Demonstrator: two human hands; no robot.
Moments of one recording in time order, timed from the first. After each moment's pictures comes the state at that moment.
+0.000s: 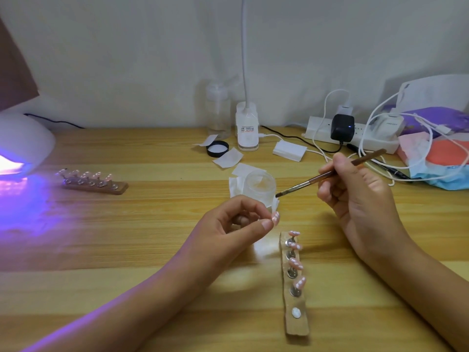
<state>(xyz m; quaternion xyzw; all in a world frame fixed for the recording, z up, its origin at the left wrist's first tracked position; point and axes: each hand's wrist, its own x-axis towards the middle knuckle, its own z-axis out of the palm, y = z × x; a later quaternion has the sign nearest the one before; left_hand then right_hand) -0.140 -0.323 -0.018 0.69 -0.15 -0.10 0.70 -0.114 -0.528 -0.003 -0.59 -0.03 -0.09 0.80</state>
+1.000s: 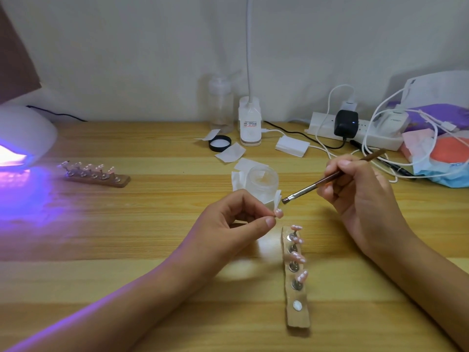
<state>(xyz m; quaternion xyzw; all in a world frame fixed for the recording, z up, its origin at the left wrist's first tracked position) -0.140 -0.321 -0.022 0.68 -0.16 -0.09 0.71 -0.105 -0.534 -0.012 -0.59 -0.08 -0.08 0.80</state>
